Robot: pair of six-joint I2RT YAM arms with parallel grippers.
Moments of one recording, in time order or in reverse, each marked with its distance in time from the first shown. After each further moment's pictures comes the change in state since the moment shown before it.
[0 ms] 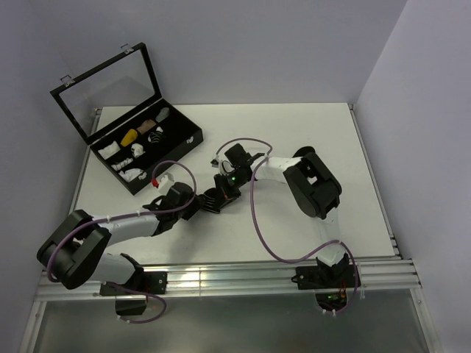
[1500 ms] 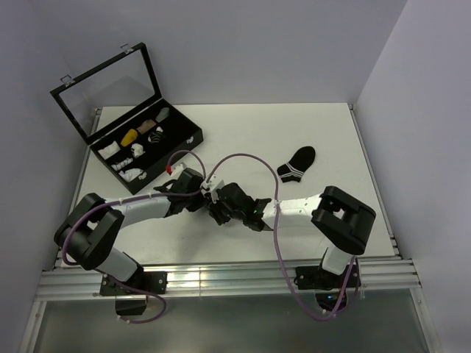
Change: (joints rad) left arm 0.013 0.175 0.245 -0.219 0.094 0.155; right arm 0.369 -0.427 -0.523 0.623 0.827 -0.204
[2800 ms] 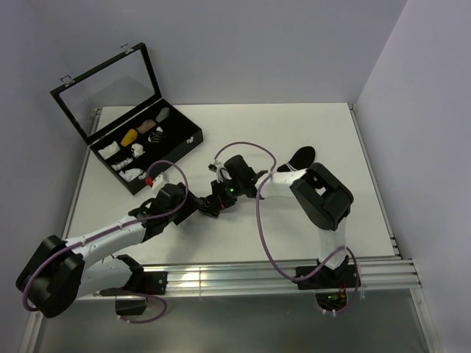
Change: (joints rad) left arm 0.003 -0.393 -0.251 0.019 -0.050 -0.053; right arm -0.262 0.262 0.258 -0.215 -0.630 0.236
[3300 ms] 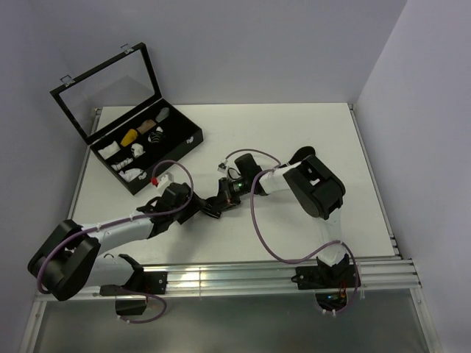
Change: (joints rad) left arm 0.000 0.131 -0.006 0.119 0.016 0.008; right arm -0.133 0.138 -0.014 0.139 -0.359 0.274
